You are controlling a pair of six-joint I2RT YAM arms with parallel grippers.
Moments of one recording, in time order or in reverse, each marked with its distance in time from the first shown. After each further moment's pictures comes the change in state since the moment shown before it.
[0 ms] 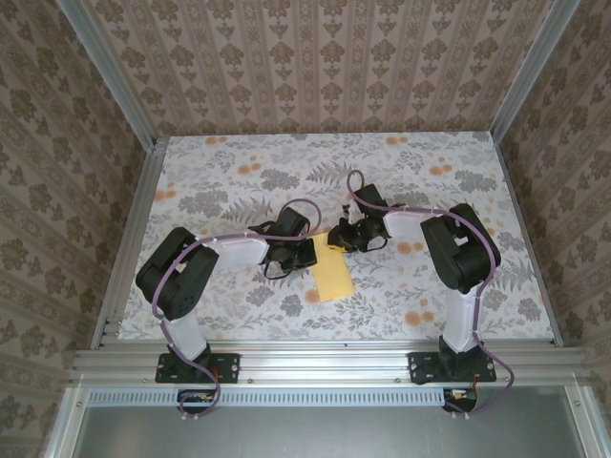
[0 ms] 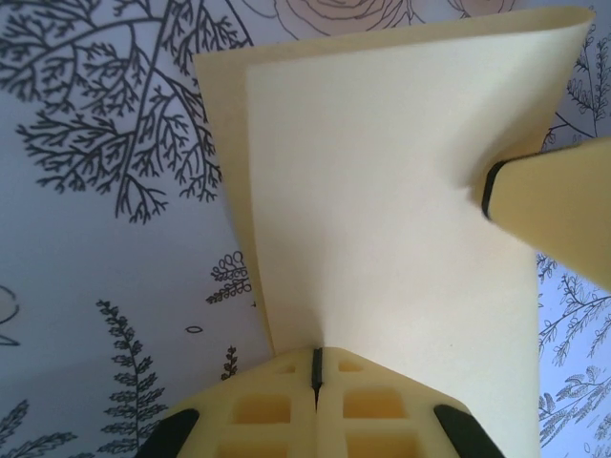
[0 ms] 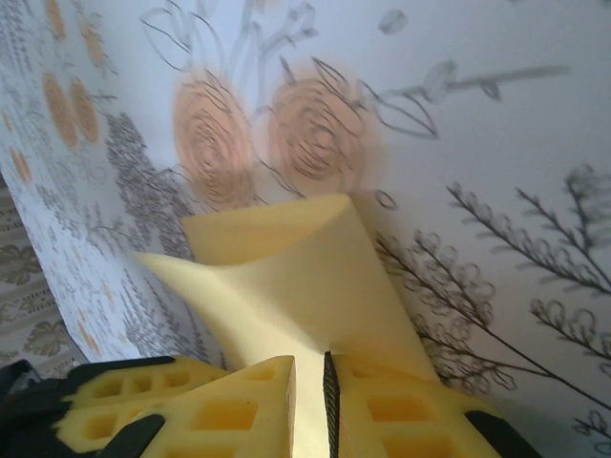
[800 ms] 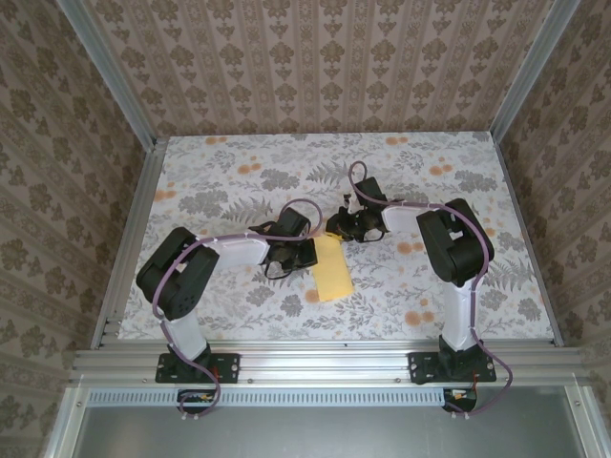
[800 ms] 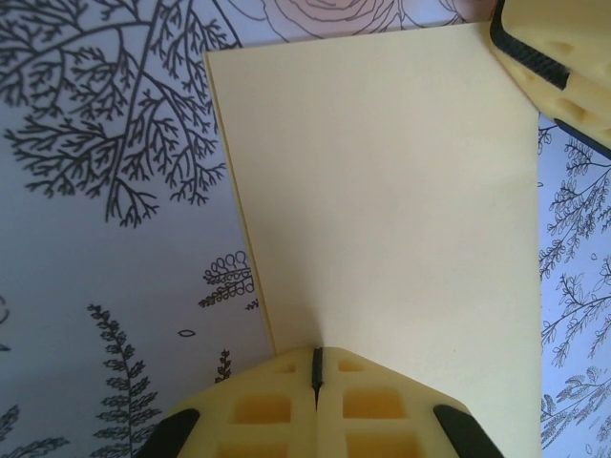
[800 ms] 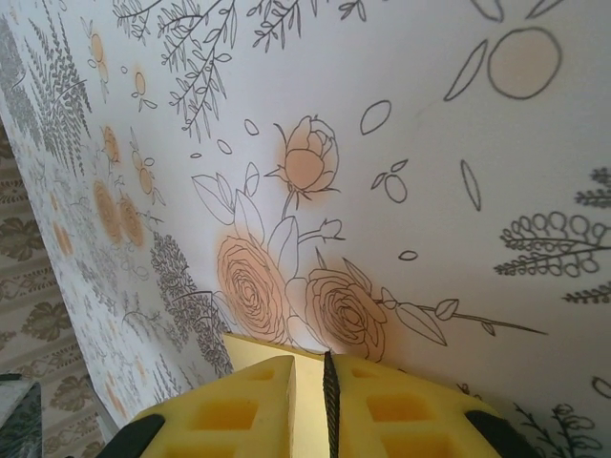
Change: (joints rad) left arm -0.005 0.002 0.001 0.000 -0.006 0.003; right arm -0.024 0.068 0.058 0.100 0.034 0.069
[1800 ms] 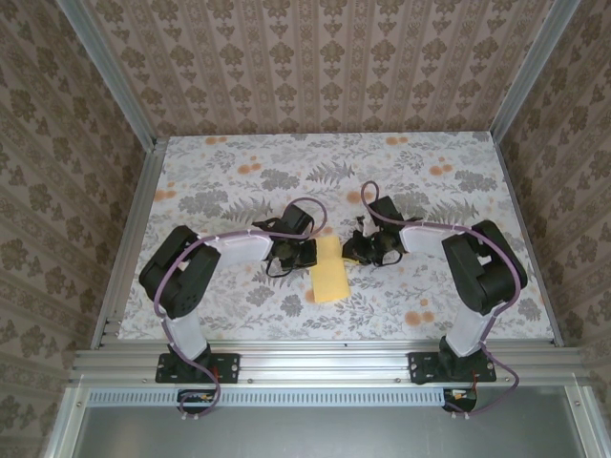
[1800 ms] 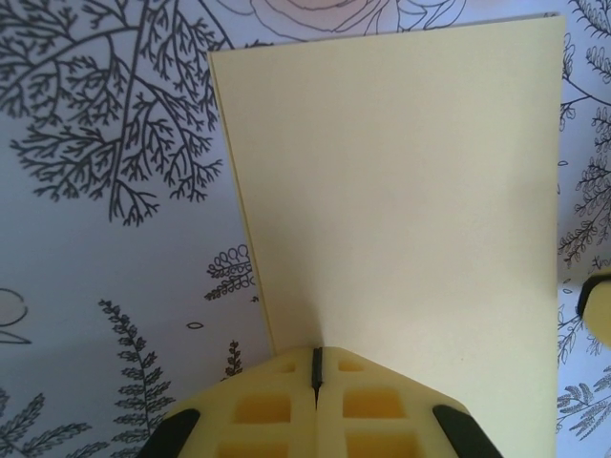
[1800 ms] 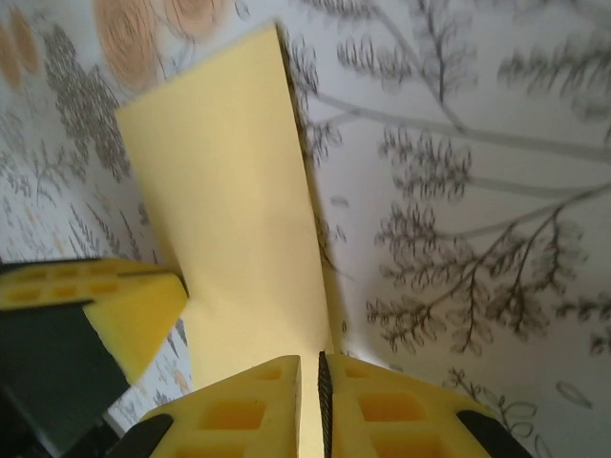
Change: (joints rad) left arm -0.007 0.016 0.066 -0.111 -0.031 0.079; right arm 0.012 -0.272 -0.297 -0.112 0.018 -0.098
